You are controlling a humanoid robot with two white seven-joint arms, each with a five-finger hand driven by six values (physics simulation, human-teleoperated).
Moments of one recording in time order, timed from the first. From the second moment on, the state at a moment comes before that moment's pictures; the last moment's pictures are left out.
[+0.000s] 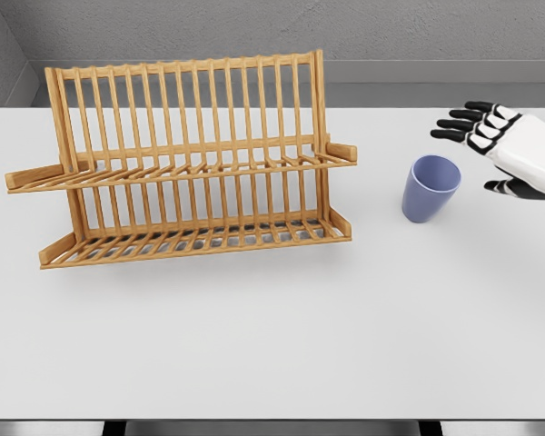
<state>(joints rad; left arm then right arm) 0.06 0.00 -0.10 -0.03 -0.27 -0.20 -0.18 -0.31 -1.07 0.38 -1.61 0.48 -0.61 -0.07</state>
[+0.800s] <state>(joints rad) 0.06 0.00 -0.10 -0.03 -0.27 -0.20 -0.18 -0.60 -1.02 0.52 -1.55 0.47 -0.57 0.53</state>
